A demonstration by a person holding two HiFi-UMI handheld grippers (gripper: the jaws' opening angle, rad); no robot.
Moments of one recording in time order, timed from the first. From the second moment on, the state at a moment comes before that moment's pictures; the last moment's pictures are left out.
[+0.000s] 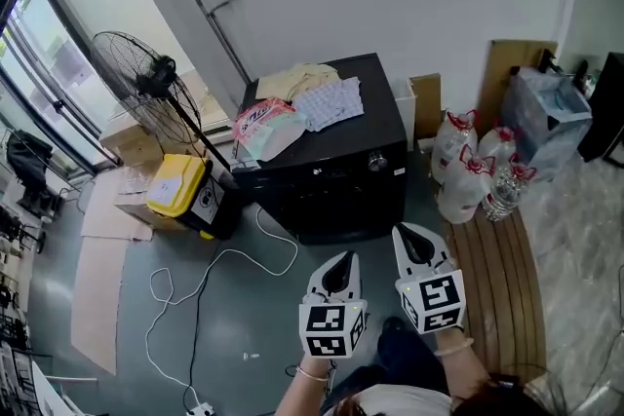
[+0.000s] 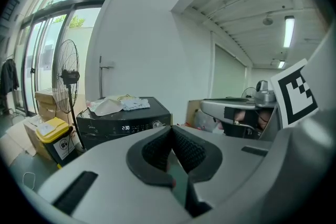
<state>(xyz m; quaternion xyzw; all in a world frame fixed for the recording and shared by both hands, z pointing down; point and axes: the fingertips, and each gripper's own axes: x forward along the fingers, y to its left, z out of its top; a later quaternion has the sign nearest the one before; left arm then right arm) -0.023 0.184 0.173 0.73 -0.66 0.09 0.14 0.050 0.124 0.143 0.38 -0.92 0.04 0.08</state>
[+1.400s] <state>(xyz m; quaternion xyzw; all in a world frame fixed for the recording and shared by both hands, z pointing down) -0.023 0.299 0.082 0.74 -0.66 0.05 0.09 0.073 0.248 0.054 0.40 -0.91 -0.04 0.06</state>
